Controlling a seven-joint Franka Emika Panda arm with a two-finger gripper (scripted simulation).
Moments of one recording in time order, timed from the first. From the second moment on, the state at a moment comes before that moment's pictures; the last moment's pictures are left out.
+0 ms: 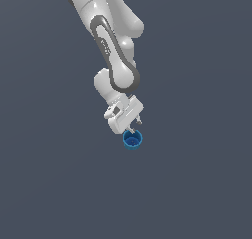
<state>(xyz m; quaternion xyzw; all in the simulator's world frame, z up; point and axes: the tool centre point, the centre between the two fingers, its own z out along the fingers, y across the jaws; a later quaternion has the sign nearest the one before) -0.020 0.047 0.099 -0.80 -0.45 -0.37 0.14</state>
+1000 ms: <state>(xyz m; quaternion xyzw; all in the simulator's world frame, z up) -0.025 0.036 0.094 -0.80 -0.45 -0.38 0.13</state>
